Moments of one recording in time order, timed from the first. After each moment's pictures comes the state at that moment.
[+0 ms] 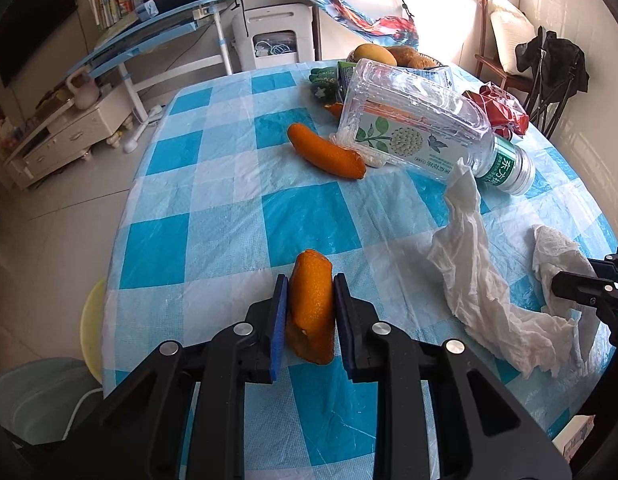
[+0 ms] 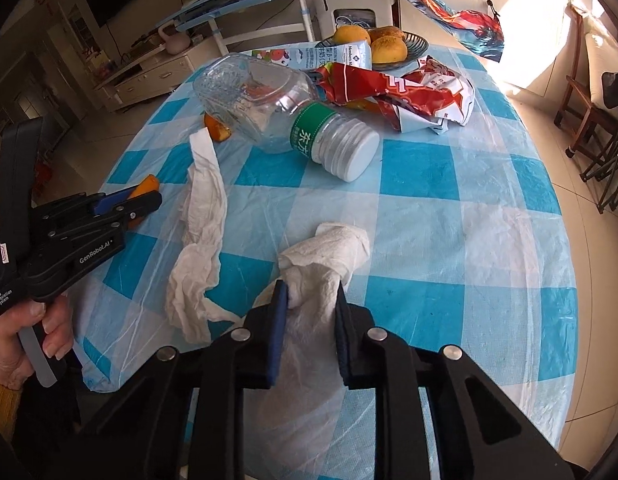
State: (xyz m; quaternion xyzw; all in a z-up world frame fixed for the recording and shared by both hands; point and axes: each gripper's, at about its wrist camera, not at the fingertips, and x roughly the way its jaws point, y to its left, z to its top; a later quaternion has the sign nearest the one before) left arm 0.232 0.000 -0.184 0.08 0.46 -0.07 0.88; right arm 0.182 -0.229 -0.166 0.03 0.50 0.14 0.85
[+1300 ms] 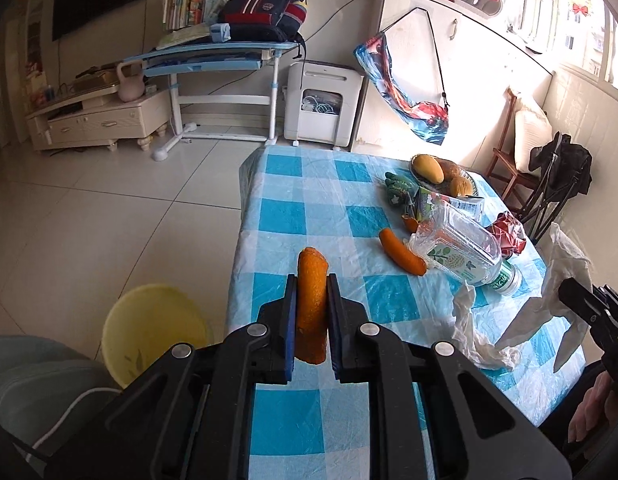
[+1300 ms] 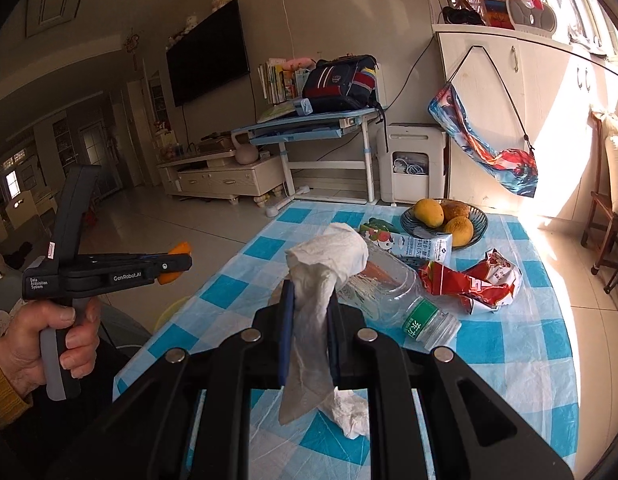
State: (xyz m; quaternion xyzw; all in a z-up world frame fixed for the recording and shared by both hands) left arm 0.218 0.113 -0.097 -0.04 0.37 -0.04 0.93; right arm 0.163 -0.159 -0.084 0.02 0.26 0.25 0.93
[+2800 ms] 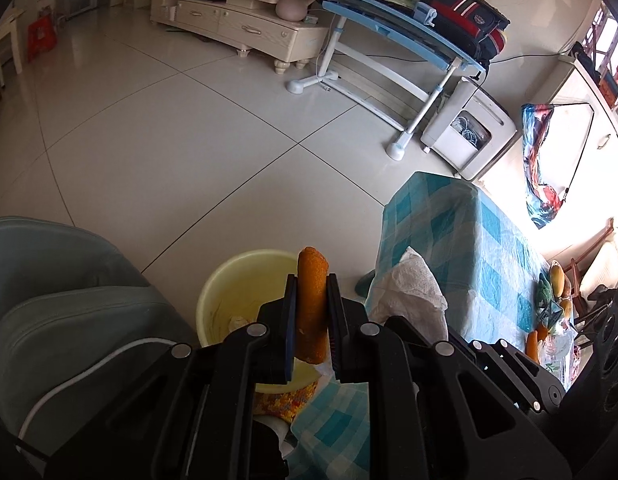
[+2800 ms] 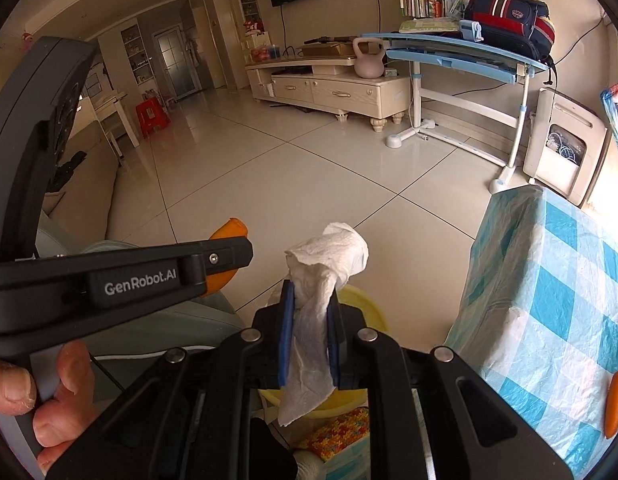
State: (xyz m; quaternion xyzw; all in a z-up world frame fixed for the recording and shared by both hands) left arm 0.254 0.341 -0.147 -0.24 0.44 0.15 0.85; right arm 0.256 0.155 -0.134 -0.08 0.39 0.39 0.83
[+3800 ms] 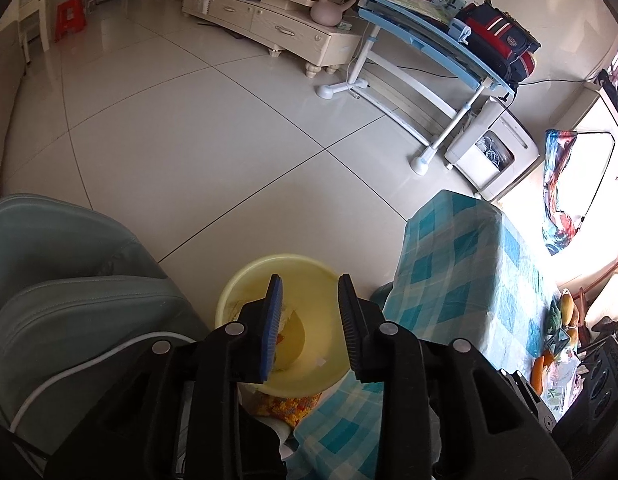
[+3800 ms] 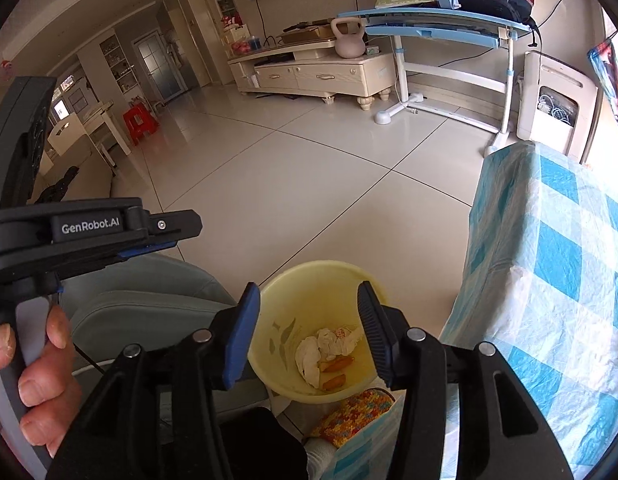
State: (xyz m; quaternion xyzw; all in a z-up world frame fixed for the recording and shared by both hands) left arm 0.243 0.361 -0.149 -0.27 0.42 0.19 0.84; right arm 0.252 0.117 -0.136 -0.03 0.42 0.37 0.83
